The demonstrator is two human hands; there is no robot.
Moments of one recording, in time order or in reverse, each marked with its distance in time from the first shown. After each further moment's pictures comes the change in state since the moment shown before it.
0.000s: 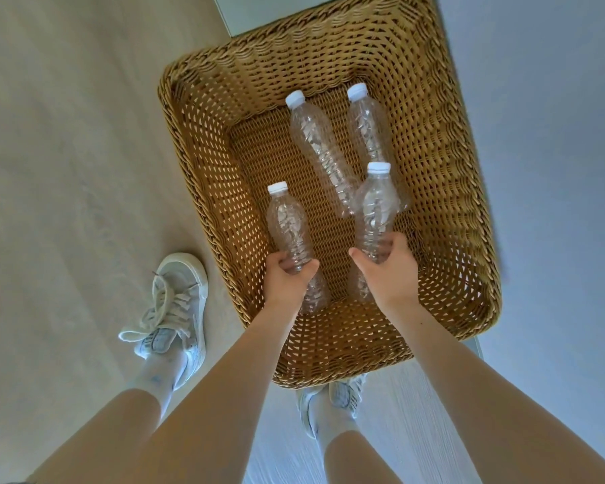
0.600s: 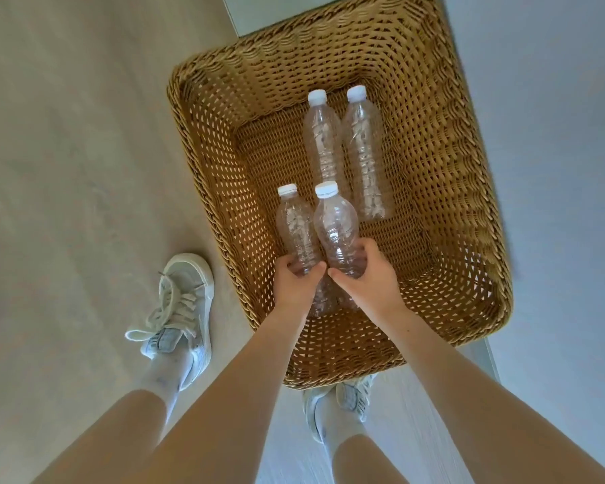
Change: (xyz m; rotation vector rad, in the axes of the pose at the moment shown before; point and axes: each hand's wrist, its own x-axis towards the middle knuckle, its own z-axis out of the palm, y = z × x) left_hand -0.009 -0.002 0.003 -0.074 0.006 0.005; right_hand -0.011 0.009 0.028 -0.008 -0.230 -0.171
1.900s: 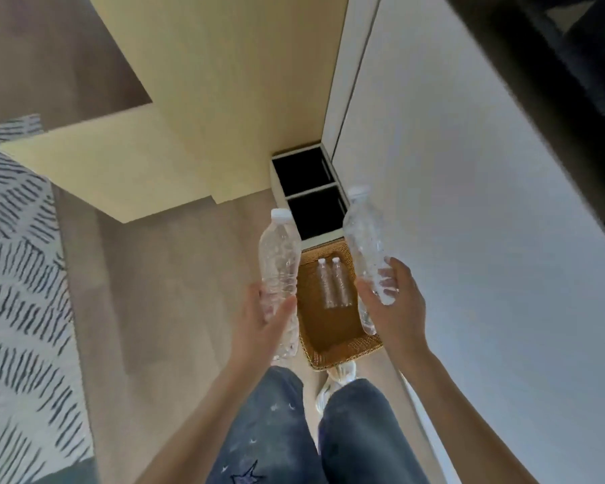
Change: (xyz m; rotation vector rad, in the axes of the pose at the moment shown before) left_hand -0.564 0.295 -0.342 0.147 -0.062 0.719; right_hand -0.446 -0.490 -0.272 0.052 0.546 -0.355
